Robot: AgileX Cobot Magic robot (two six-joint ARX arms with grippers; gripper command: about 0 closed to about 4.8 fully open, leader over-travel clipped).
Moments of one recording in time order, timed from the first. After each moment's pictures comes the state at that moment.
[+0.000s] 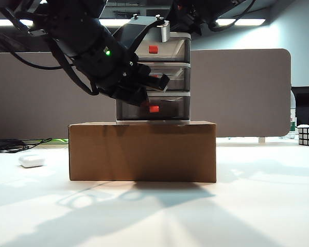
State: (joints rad) left arm -0.78 1.52 0.81 0.29 -0.26 0.25; right arm 0.45 1.58 1.25 0.05 -0.40 -0.08
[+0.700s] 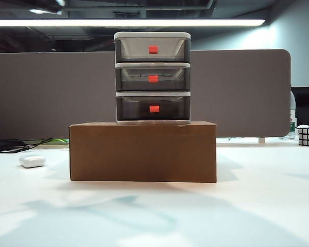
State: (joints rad) left arm -0.85 0.56 0.49 -0.10 -0.23 0.20; right arm 0.41 1.06 1.01 -0.10 -0.42 -0.16
